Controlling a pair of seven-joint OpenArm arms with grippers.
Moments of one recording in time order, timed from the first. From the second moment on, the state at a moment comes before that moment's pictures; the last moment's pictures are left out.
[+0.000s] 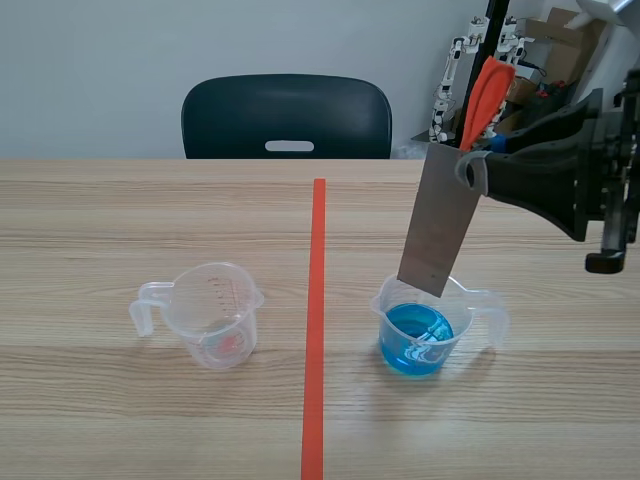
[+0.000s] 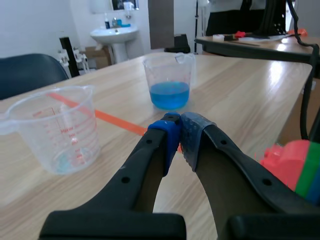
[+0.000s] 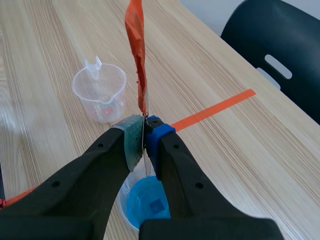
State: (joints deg) left arm 26.3 -27.2 19.8 54.6 17.9 -14.5 -89.0; right arm -10.9 50.5 -2.1 107.6 42.0 45.3 -9.5
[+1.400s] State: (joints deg) left arm 26.1 -22.7 18.9 59.0 17.0 -15.0 -88.0; right arm -10.8 44.7 -12.5 89.1 13.8 45.1 17.1
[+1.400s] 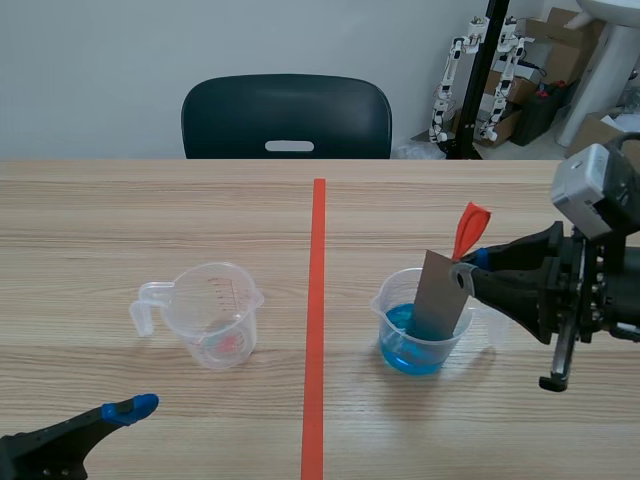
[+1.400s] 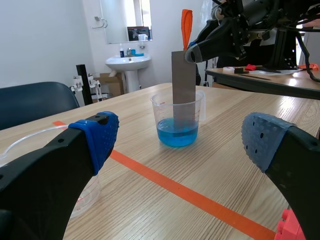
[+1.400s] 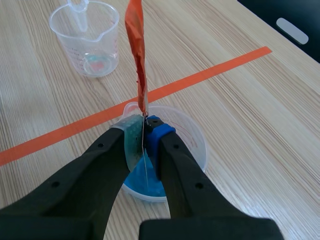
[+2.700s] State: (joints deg) left arm 26.1 -22.7 18.9 59.0 17.0 -16.5 -87.1; right arm -7.5 40.9 -12.5 83.8 8.2 45.3 20.9
